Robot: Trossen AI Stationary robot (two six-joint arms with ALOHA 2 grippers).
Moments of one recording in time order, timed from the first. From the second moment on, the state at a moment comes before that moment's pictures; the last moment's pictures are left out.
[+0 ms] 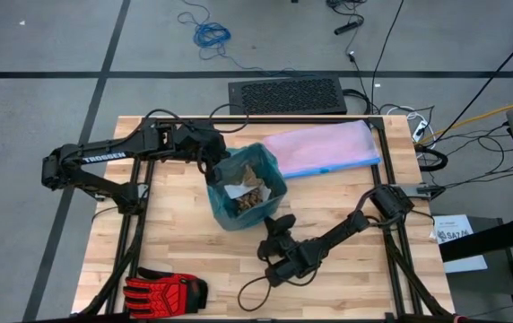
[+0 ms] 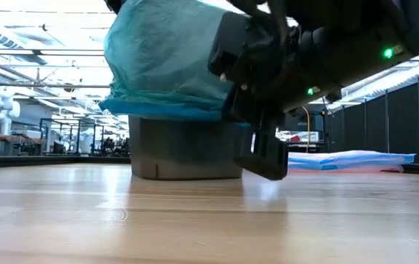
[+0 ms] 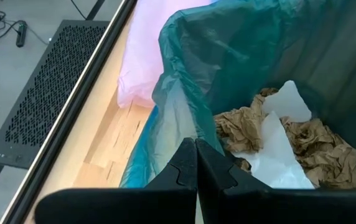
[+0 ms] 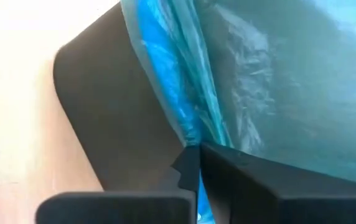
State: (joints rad) left arm 0.24 1.22 1.17 -0.67 -0.06 0.07; right arm 0.51 2.17 1.31 -0.26 1.33 -0.03
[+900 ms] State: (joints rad) left arm 0.10 1.08 1.17 -0.66 -0.13 0.12; right arm 0.47 1.69 1.40 -0.25 0.83 -0.07
